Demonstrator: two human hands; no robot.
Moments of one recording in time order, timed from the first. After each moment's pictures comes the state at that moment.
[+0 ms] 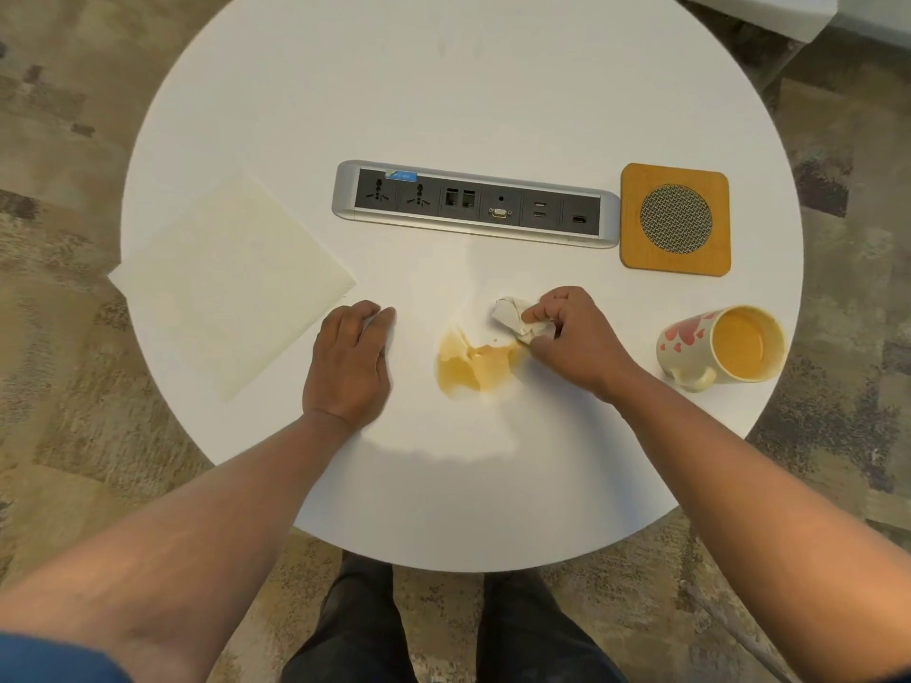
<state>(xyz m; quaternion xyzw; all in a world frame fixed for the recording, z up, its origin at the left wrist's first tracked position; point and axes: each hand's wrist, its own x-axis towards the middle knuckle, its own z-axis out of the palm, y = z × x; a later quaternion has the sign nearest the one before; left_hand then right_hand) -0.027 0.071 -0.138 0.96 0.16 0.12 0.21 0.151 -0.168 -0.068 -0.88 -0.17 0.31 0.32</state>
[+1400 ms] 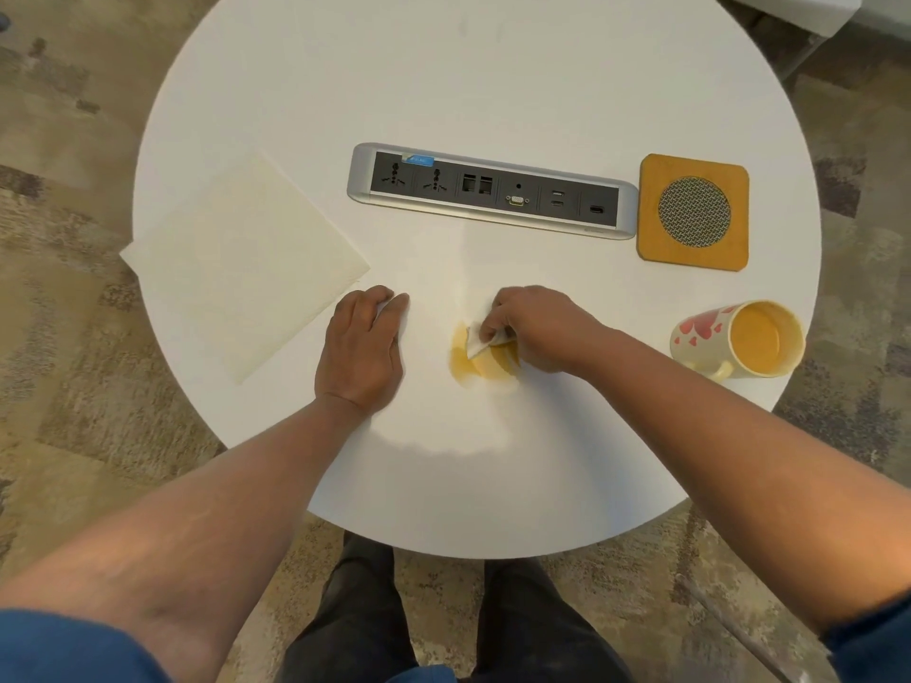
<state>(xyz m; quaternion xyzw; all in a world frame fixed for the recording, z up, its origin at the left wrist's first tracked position) -0.027 0.070 -0.130 0.96 0.17 0.10 0.22 0.148 -0.116 -0.055 -0.83 -0.46 0.32 0.05</state>
